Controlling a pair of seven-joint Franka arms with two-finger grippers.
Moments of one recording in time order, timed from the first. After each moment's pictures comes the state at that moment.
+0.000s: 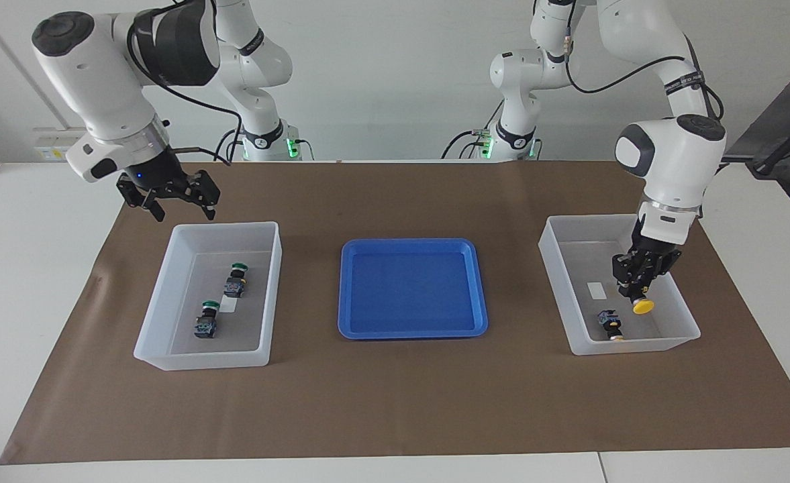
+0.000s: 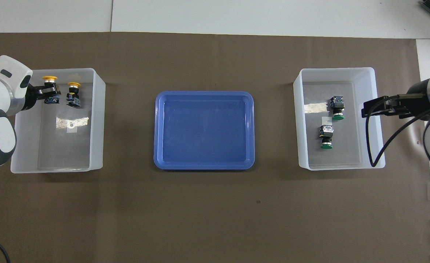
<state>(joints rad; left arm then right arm) 0.03 0.16 0.03 -2.01 -0.02 2.52 -0.11 0.06 0.02 -0.07 -1.64 0.04 1.67 0.03</state>
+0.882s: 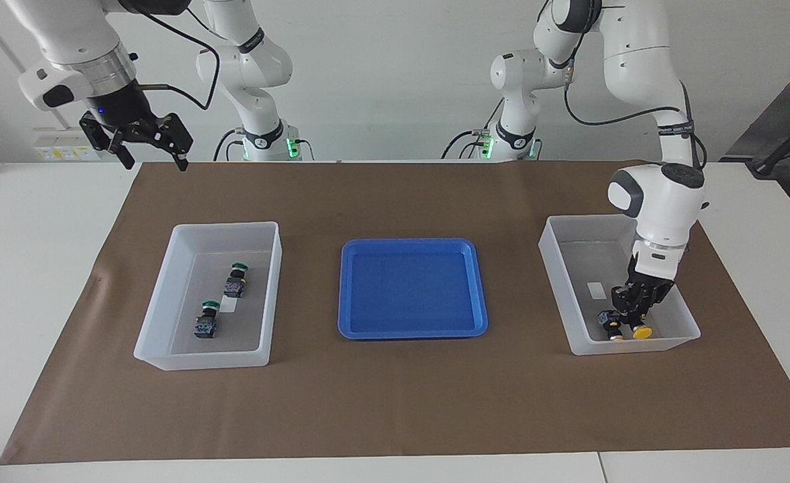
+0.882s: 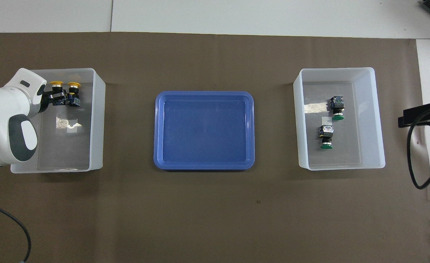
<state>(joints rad) 0.07 0.33 0.01 -2.02 -0.02 2.75 -0.07 0.03 -0.05 -0.06 -1.57 0.01 1.53 0.04</state>
